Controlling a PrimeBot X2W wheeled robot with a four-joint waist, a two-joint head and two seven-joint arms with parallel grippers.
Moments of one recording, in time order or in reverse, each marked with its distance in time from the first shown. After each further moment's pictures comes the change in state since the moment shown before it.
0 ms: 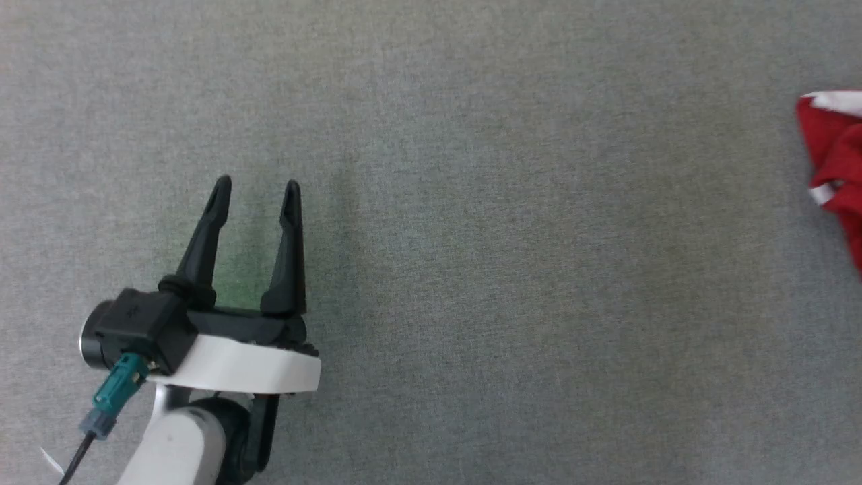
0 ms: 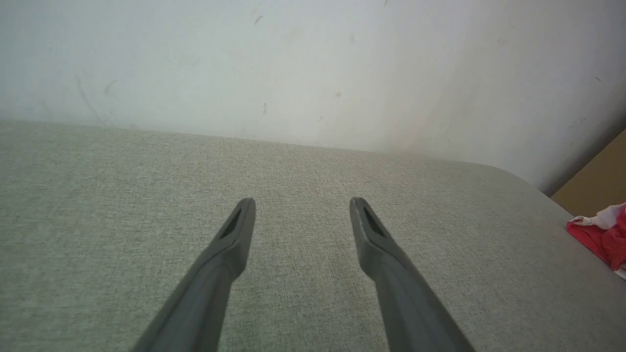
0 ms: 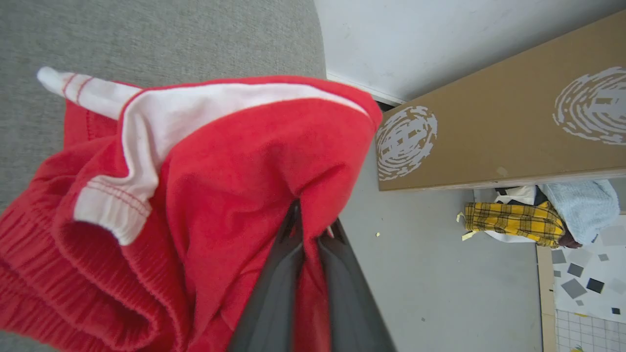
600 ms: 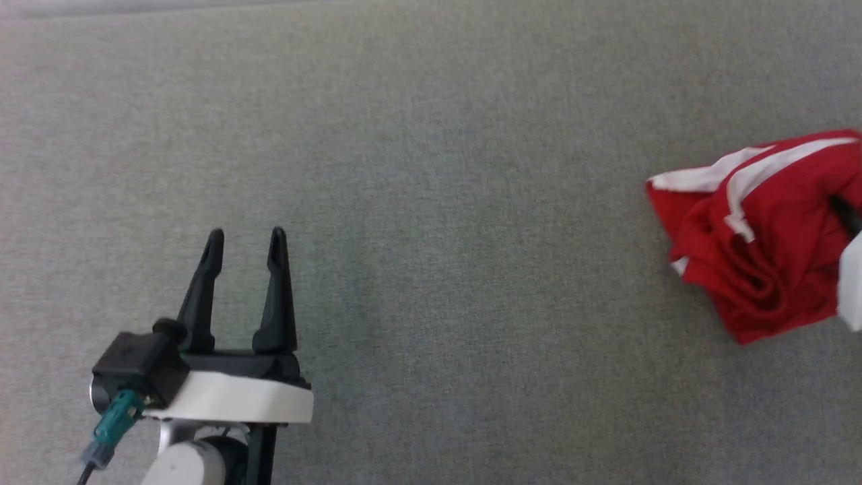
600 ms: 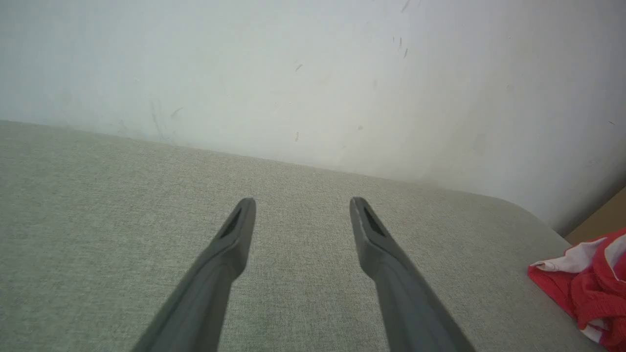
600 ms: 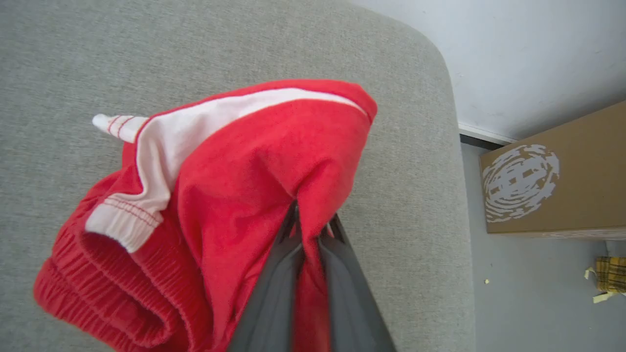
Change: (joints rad) left arm 0.111 -0.040 0.039 0.064 -0.066 -0.008 -0.082; right arm 0.160 0.185 0.066 -0.229 0.098 0.000 0.089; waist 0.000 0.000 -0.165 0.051
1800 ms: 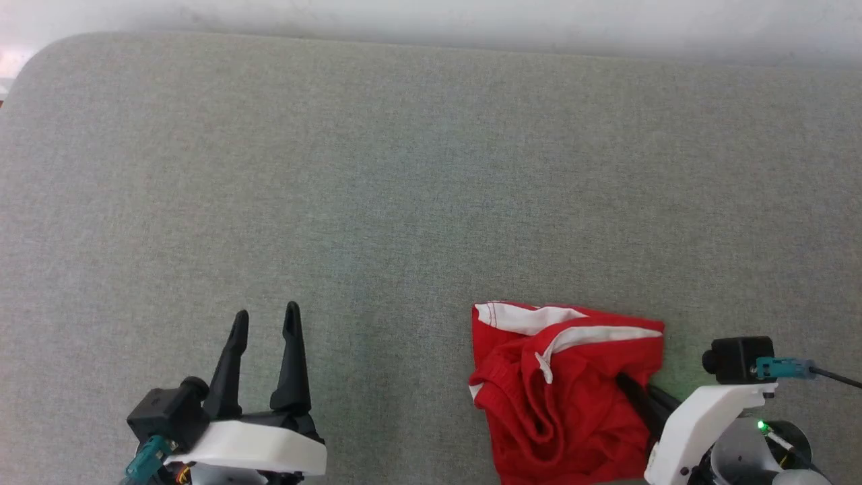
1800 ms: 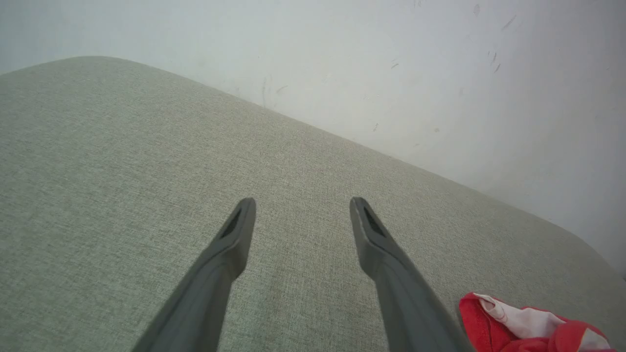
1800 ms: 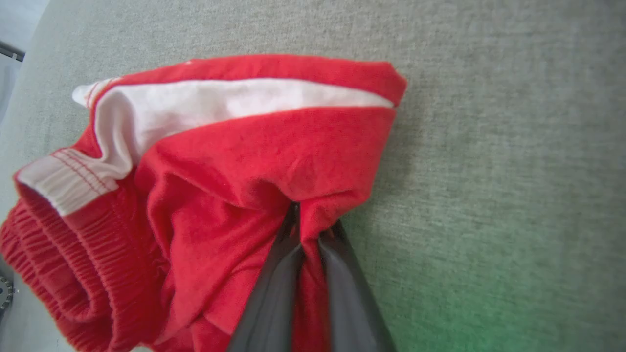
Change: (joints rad) left arm 0.103 -0.077 0.010 0.155 -0.095 -0.045 -0.061; right arm 0.363 0.407 0.074 0.028 0.165 0.000 -0.137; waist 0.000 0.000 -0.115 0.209
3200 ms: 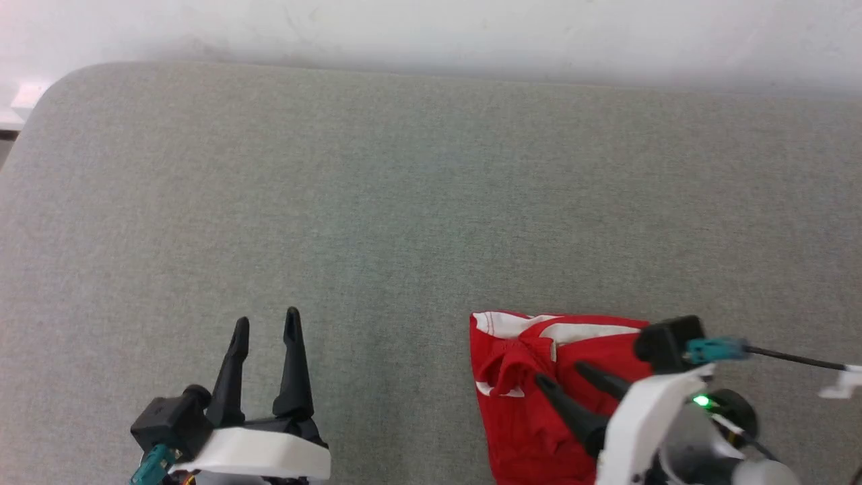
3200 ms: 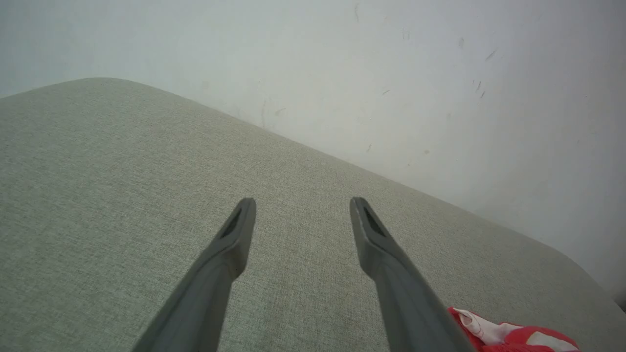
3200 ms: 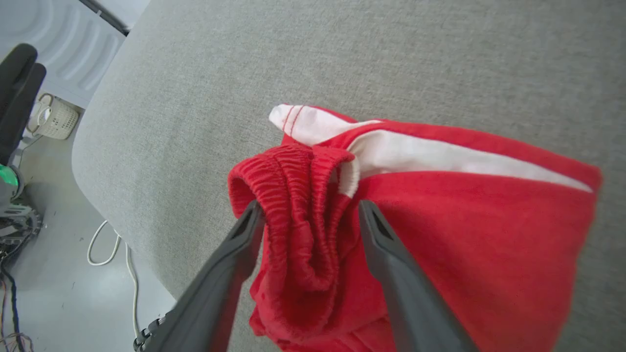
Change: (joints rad) left arm 0.011 -0.030 0.008 0.006 0.010 0.007 -0.016; right arm -0.041 0.003 0.199 -0.118 -0.005 -0.002 0.091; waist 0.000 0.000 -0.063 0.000
